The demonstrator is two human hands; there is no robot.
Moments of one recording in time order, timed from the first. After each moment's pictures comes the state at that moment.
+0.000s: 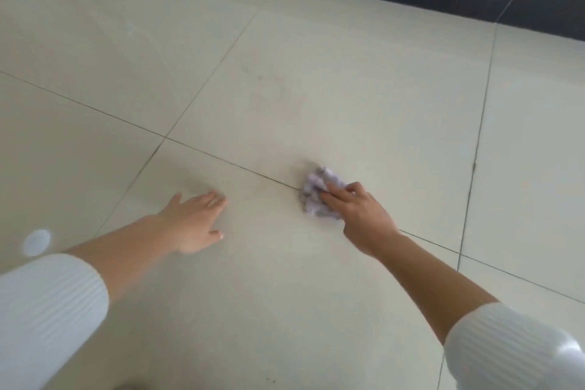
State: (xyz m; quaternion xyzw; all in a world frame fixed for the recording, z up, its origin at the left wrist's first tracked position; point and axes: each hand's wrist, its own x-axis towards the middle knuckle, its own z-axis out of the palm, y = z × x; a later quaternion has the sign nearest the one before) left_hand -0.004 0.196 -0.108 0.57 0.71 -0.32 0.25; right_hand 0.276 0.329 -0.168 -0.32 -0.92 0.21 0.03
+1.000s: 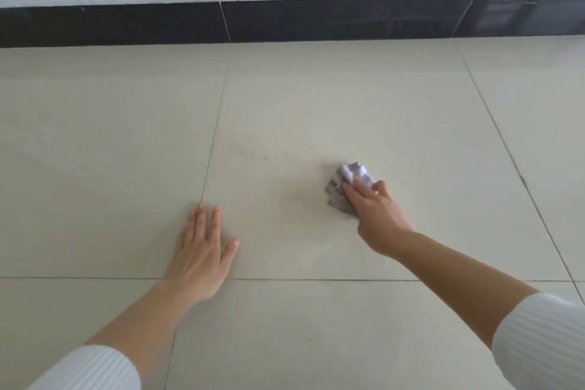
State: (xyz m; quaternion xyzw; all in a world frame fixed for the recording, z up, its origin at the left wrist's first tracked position) left_hand -0.177 0.324 -0.167 0.62 0.75 -0.10 0.19; right_hand 0.126 0.407 -0.163 -0.60 -0.79 0.16 -0.02
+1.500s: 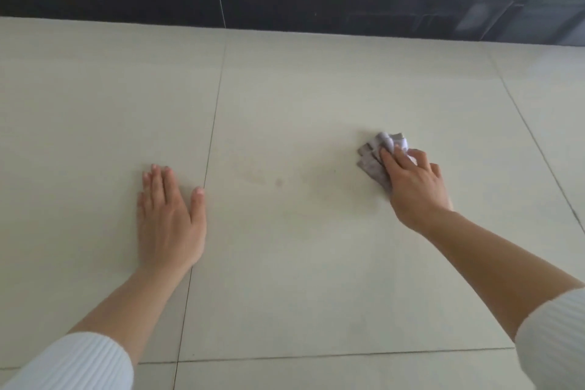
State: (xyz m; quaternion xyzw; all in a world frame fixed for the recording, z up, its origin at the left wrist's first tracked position) left_hand -0.238 0.444 -0.210 0.56 0.82 0.12 0.08; right_hand 0.108 0.514 -0.168 -0.67 -0.74 0.02 -0.04
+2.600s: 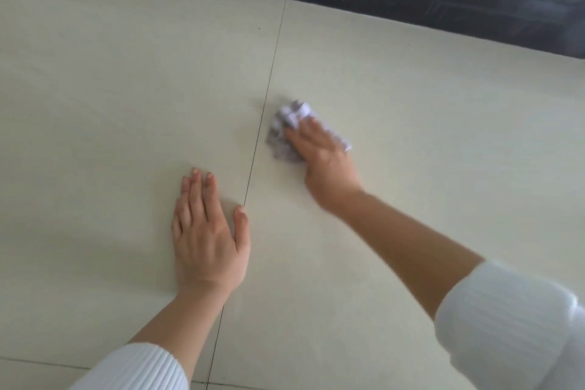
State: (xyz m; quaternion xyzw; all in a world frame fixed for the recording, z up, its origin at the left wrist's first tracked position) left_hand -0.232 0.444 -0.206 0.52 0.85 0.11 0.06; right_hand -0.081 0.590 -0.202 -0.46 -0.86 0.18 0.15
